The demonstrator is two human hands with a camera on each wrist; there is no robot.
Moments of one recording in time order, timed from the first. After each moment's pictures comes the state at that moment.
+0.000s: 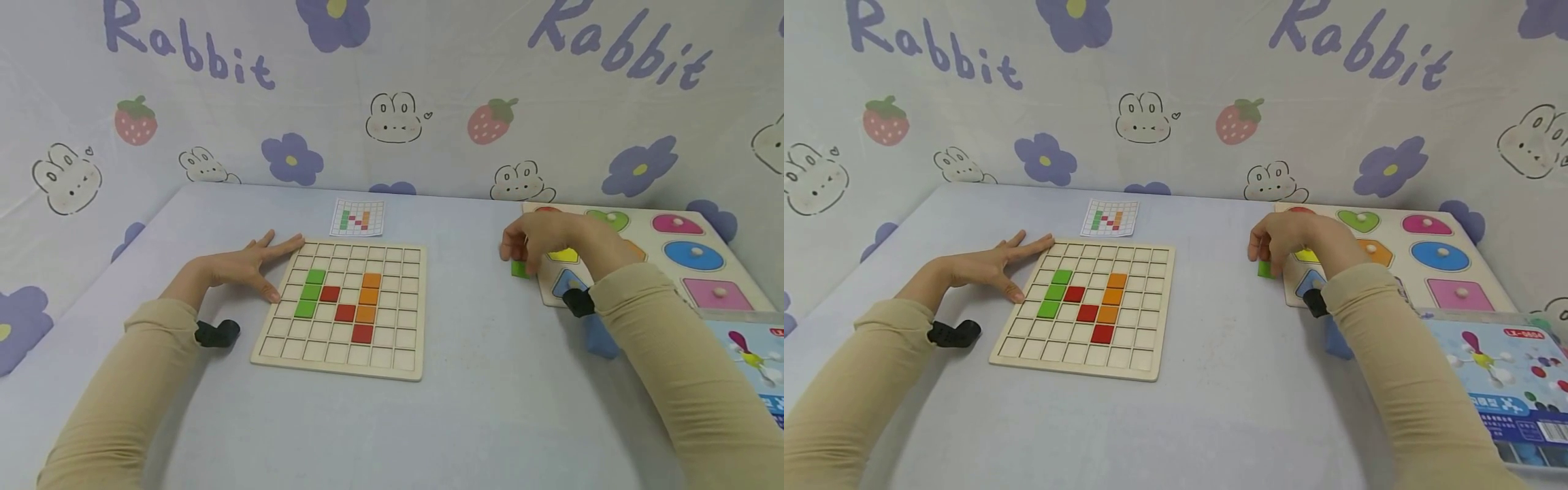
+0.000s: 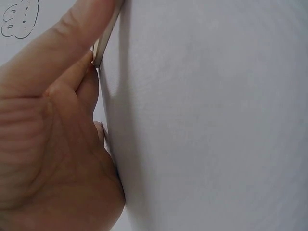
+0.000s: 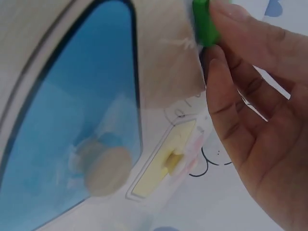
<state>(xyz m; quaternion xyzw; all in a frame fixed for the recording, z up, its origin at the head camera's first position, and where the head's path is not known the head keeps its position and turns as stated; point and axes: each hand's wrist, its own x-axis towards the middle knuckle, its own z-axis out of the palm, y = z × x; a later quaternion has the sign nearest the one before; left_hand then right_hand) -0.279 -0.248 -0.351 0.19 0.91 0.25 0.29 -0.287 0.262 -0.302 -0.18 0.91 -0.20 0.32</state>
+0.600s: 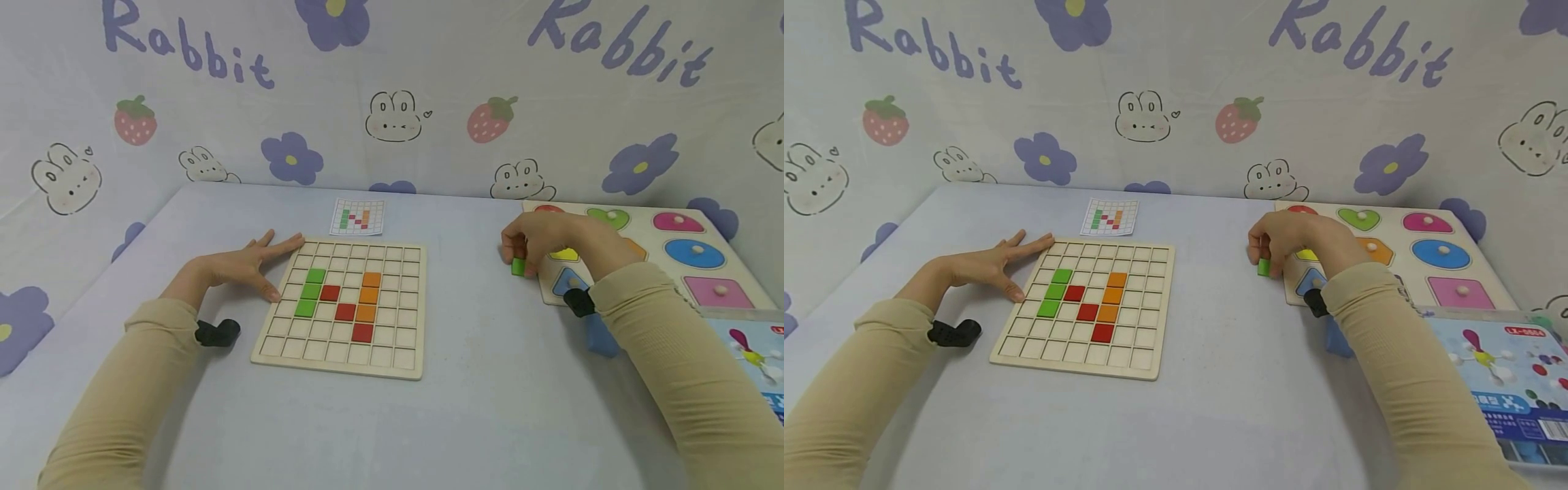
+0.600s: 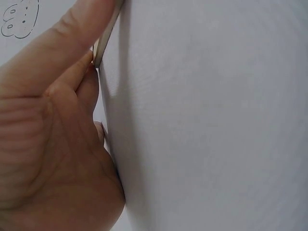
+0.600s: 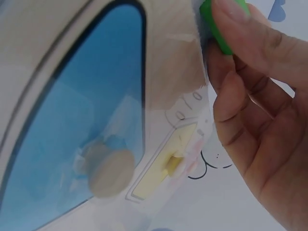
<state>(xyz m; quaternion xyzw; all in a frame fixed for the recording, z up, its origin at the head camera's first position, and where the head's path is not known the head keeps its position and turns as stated) -0.278 -0.249 -0.353 0.19 0.91 0.25 0.28 -0.284 0.261 -0.303 -0.20 0.90 -0.20 0.32</state>
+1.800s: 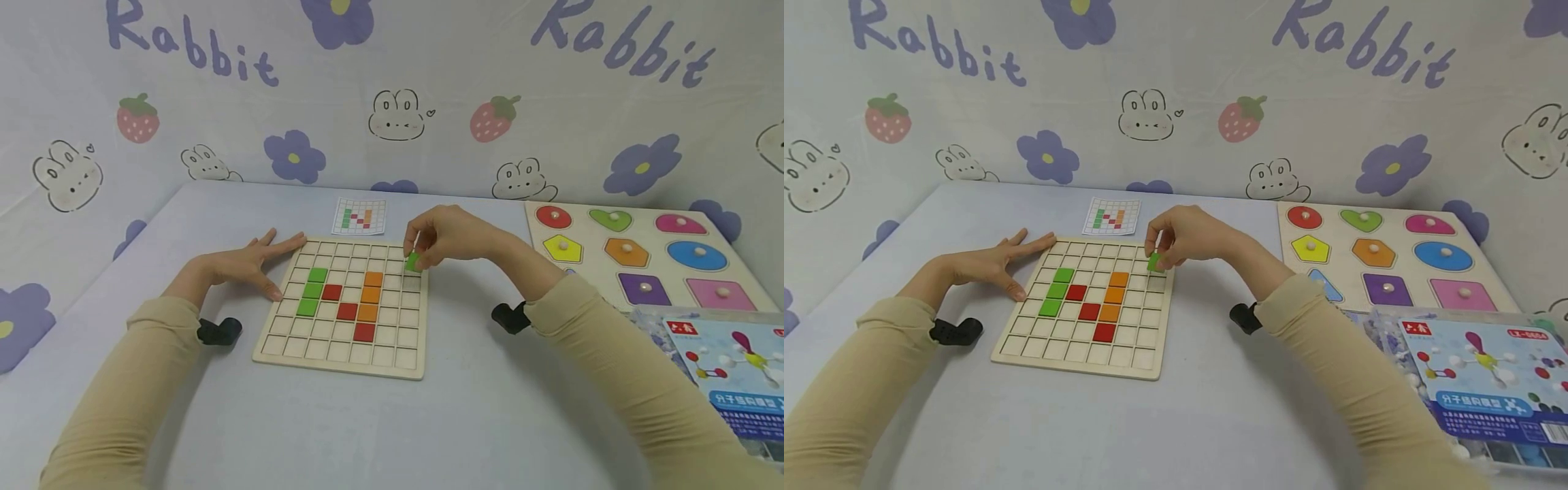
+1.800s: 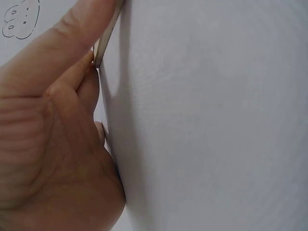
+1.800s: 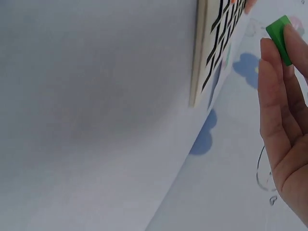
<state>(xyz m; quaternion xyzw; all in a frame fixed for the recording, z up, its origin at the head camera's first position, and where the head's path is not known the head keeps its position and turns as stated) -0.277 -0.249 -0.353 0.19 0.91 0.24 0.28 -0.258 0.132 -0.295 -0.28 0.90 -0.30 0.16</state>
